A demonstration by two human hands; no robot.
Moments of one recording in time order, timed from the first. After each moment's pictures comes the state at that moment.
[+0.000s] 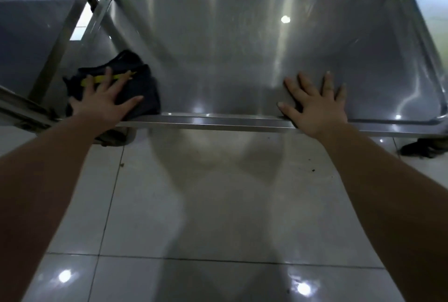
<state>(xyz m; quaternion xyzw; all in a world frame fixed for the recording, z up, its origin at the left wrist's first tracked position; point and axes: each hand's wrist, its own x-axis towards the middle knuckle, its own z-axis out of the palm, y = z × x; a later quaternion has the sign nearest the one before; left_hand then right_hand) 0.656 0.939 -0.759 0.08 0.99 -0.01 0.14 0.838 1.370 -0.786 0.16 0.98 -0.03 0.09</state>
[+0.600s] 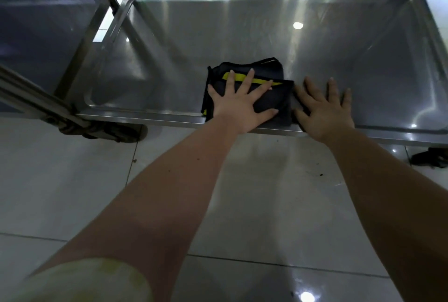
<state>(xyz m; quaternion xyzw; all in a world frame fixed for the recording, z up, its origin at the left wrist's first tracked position) 0.743 1.164 -0.772 0.29 0.95 0.02 0.12 0.838 1.366 -0.786 0.14 0.98 -0.04 0.10</state>
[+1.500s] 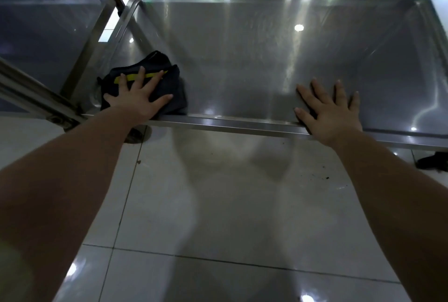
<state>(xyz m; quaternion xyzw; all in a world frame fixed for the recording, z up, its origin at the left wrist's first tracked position) 0.651 0.951 -0.762 0.08 0.98 -0.02 0.16 0.836 1.364 -0.790 0.15 0.99 -0.04 0.08</state>
